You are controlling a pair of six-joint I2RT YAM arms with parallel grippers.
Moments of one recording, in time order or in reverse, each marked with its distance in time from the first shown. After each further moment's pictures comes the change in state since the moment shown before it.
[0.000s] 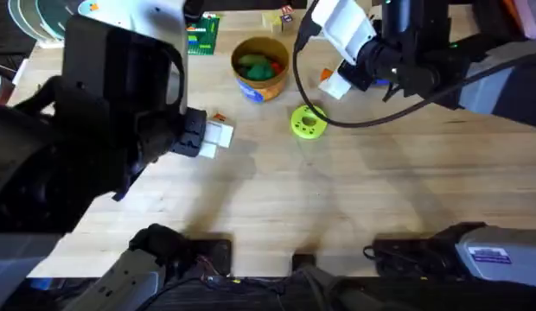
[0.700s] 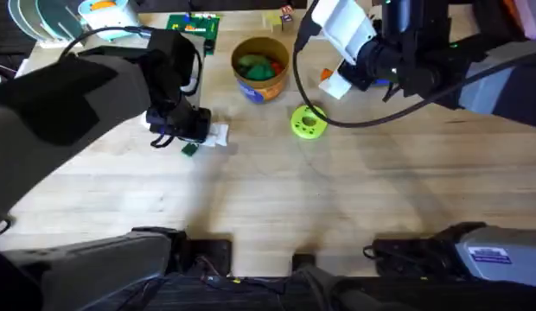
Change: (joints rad) left arm 0.293 0.599 0.000 0.110 0.150 0.072; right arm 0.000 0.000 0.000 0.000 0.001 0.000
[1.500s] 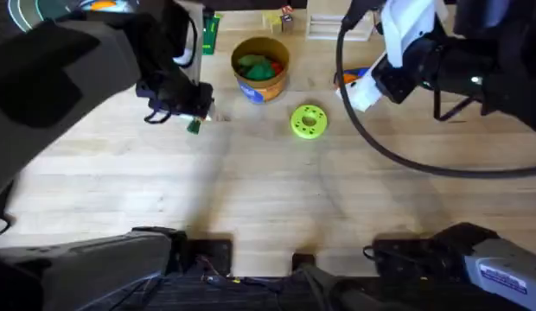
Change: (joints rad) left arm -0.002 0.027 0.158 -0.047 0.083 0.040; right arm 0.000 -0.359 -0.003 -0.337 -0.108 0.140
